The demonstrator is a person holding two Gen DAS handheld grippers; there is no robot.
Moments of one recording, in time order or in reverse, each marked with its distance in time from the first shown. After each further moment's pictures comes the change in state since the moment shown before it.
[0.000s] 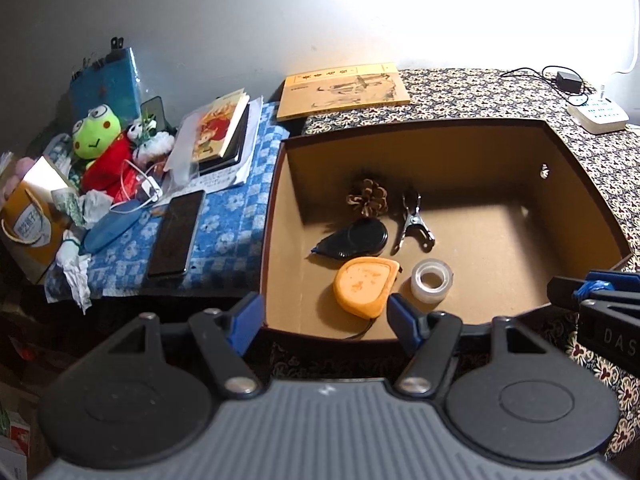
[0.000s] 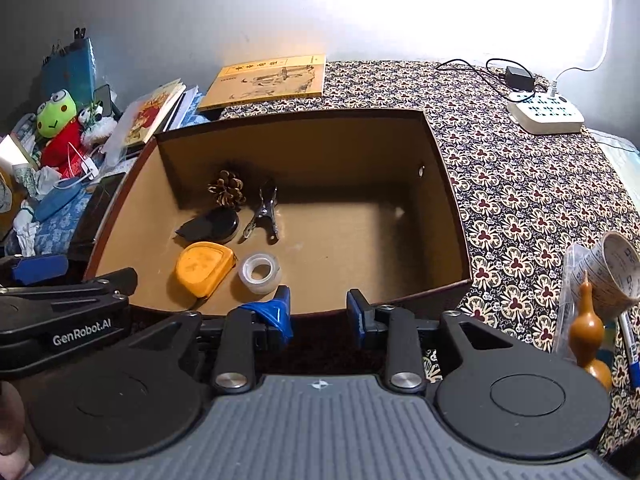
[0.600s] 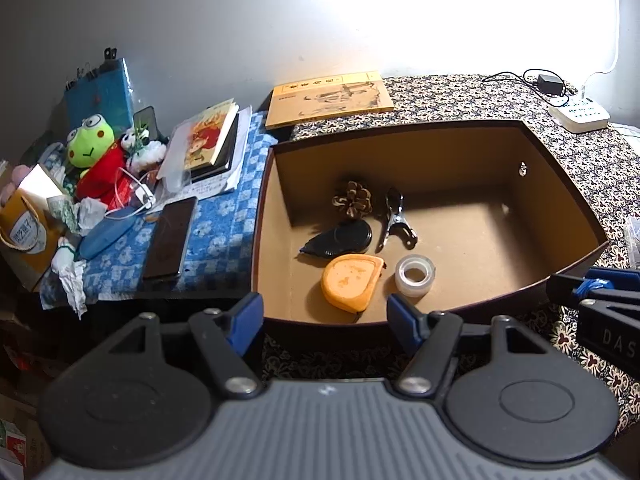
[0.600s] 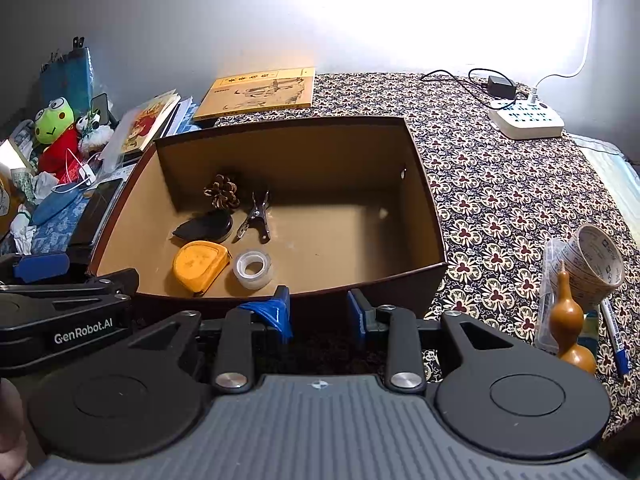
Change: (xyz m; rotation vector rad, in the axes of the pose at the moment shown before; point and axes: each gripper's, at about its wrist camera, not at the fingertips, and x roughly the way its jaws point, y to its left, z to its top) left arm -0.016 -0.005 -0.010 0.017 -0.031 -0.029; right arm -0.020 0.001 -0.014 0.006 -0.044 -0.036
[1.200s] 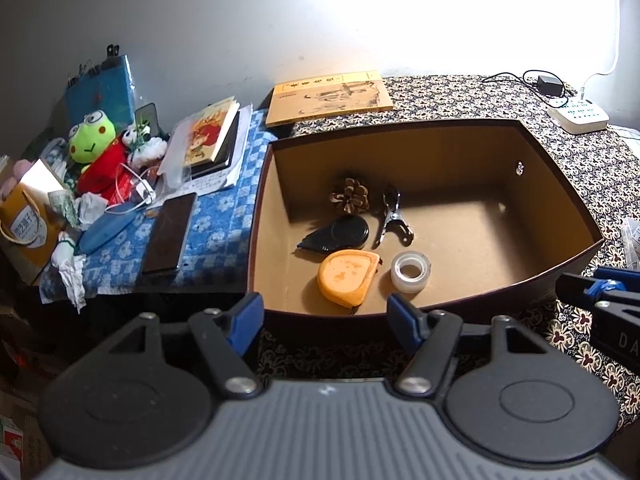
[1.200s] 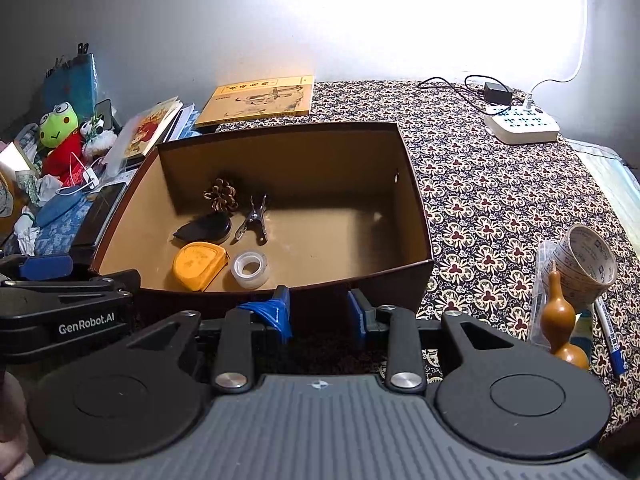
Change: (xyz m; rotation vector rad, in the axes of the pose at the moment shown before) left arm -0.003 -0.002 -0.003 -0.013 0.004 0.002; right arm -0.011 -0.003 -0.007 0.001 -0.024 0.001
